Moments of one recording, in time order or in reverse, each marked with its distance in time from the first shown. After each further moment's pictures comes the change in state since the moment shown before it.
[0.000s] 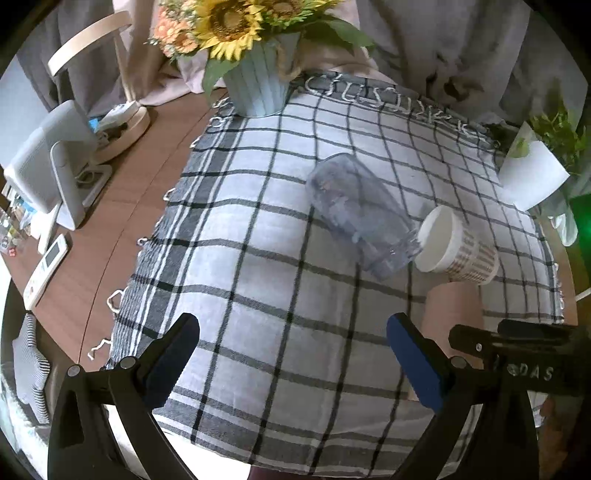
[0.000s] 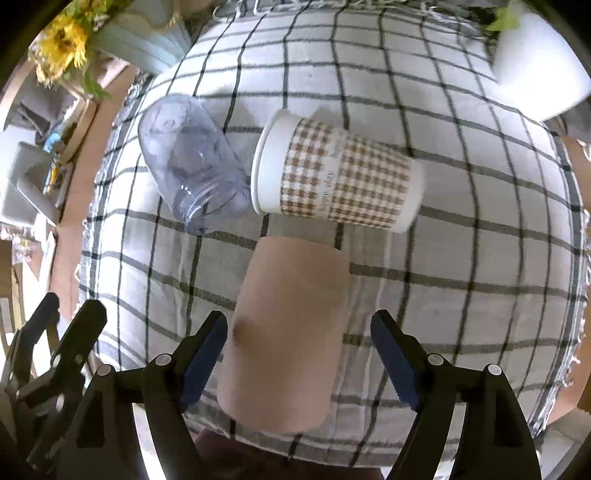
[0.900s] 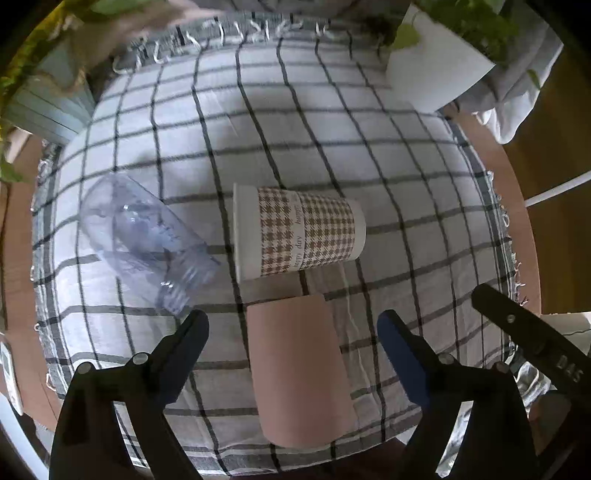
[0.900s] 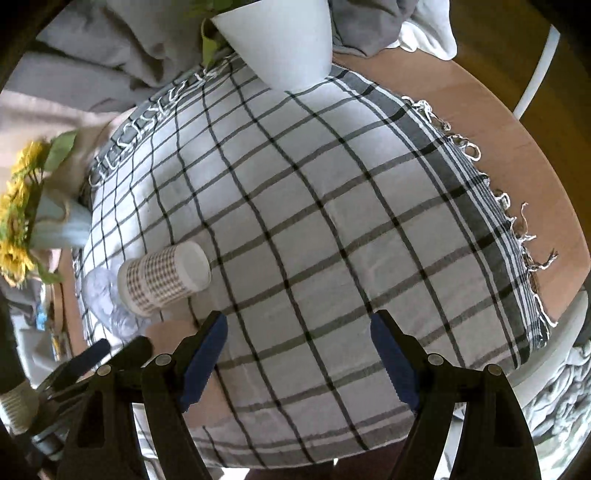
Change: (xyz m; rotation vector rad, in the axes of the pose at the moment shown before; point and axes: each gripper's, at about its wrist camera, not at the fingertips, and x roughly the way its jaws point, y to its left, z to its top) left arm 0.047 -0.152 0.042 0.359 0.331 -0.225; right arm -0.066 -0.149 -0.052 0.580 -0.226 -0.001
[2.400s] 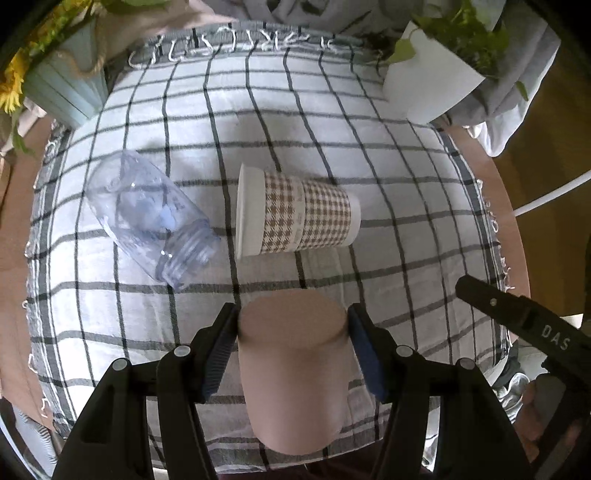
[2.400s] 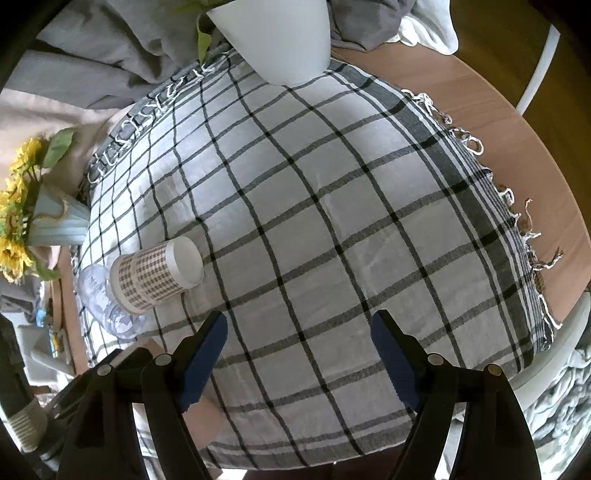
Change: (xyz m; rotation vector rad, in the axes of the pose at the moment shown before) left arm -0.012 0.007 -0.033 -0.053 -0.099 -0.037; right arm 0.006 -0.009 -0.005 -0.005 0.021 0.019
